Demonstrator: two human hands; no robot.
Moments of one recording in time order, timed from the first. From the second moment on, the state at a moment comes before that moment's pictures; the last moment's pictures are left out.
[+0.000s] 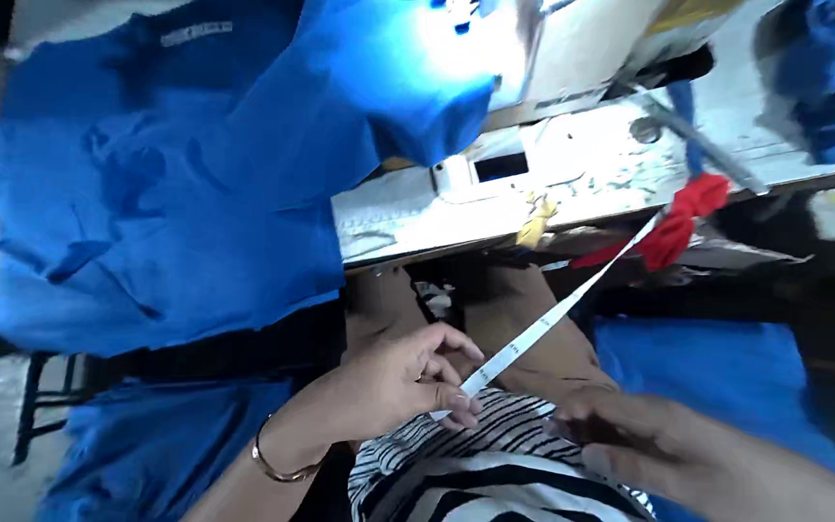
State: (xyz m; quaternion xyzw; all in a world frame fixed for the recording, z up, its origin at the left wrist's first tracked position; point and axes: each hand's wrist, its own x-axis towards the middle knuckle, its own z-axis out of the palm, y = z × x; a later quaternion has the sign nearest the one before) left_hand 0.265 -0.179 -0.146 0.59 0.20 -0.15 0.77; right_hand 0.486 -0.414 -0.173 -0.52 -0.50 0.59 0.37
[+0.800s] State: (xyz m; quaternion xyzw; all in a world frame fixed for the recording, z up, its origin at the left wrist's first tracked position) left_hand 0.270 -0.171 -0.143 0.66 0.09 -0.18 0.72; right_hand 0.440 -0.367 -0.168 -0.38 -0.14 0.83 0.39
